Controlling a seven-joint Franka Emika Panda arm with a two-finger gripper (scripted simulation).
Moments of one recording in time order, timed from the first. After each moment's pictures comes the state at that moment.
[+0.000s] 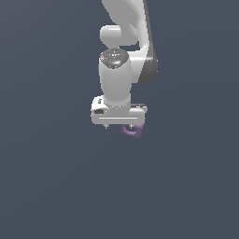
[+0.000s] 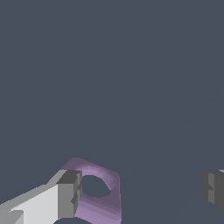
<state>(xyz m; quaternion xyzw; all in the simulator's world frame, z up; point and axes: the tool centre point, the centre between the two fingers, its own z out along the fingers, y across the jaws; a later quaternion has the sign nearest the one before) 0.009 -0.002 0.188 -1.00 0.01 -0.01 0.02</state>
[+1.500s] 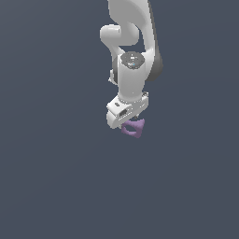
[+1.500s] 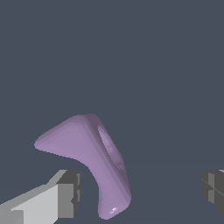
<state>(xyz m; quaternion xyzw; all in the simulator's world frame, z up) -0.041 0.041 0.161 -0.95 -0.32 0.00 0.01</state>
